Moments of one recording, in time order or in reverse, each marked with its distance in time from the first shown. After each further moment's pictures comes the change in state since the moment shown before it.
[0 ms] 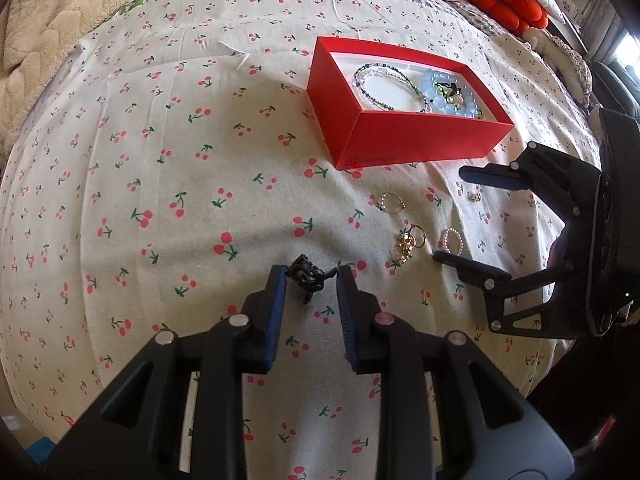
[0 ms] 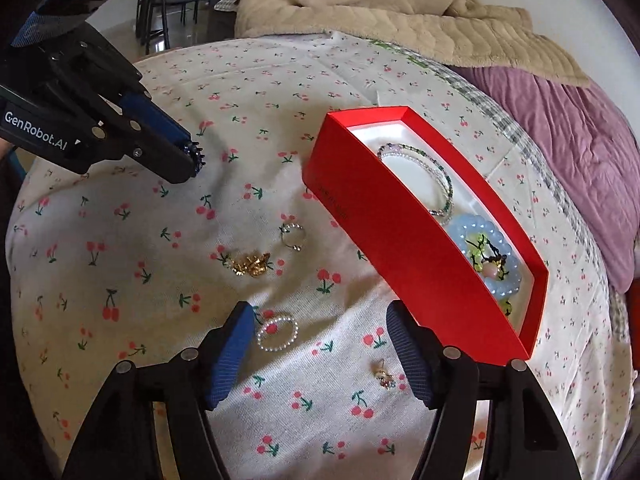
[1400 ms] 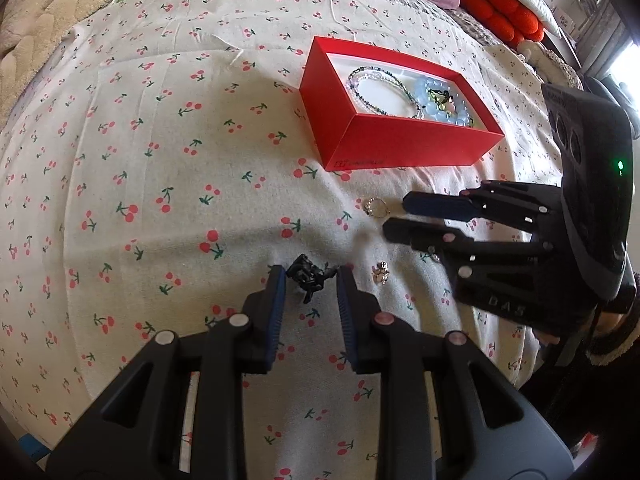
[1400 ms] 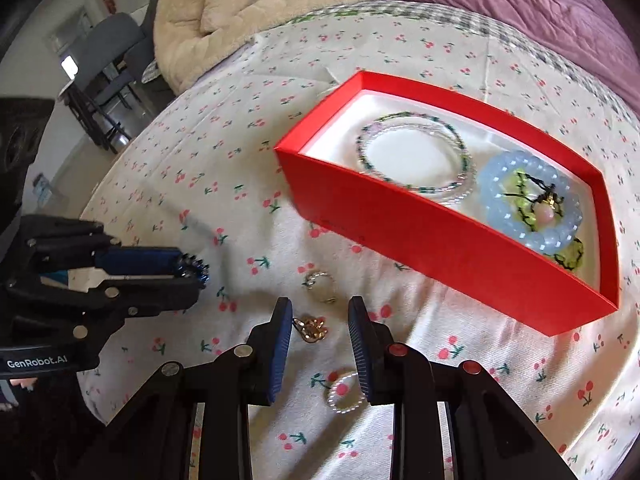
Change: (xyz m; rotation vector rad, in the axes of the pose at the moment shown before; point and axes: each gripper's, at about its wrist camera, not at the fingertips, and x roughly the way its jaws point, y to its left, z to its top) left arm 0.000 0.001 0.001 -0.039 0.001 -0.073; right arm 0.023 -0.033 0.024 0.543 0.067 0.221
